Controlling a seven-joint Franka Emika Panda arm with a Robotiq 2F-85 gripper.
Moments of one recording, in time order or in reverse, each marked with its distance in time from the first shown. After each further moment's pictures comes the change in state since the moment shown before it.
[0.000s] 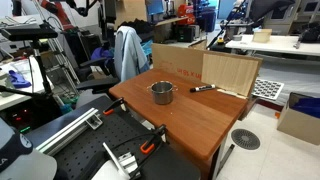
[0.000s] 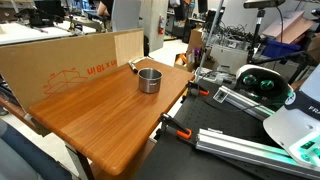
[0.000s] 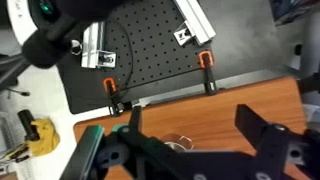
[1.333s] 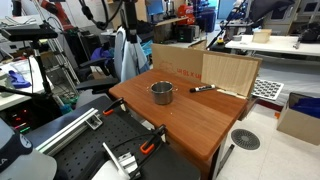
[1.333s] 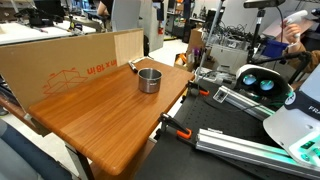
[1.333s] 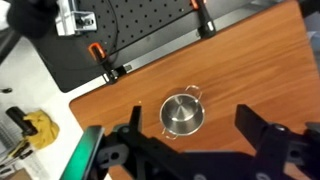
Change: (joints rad) arm -0.061 0.024 -0.088 -0.050 -0.023 0.281 0.058
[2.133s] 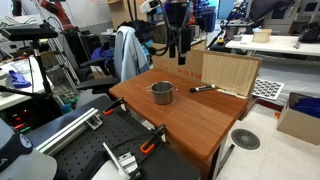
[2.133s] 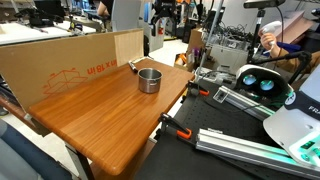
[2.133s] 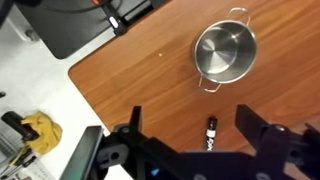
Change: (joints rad) arm -0.077 0.343 -0.164 0.176 -0.035 0.197 -0.098
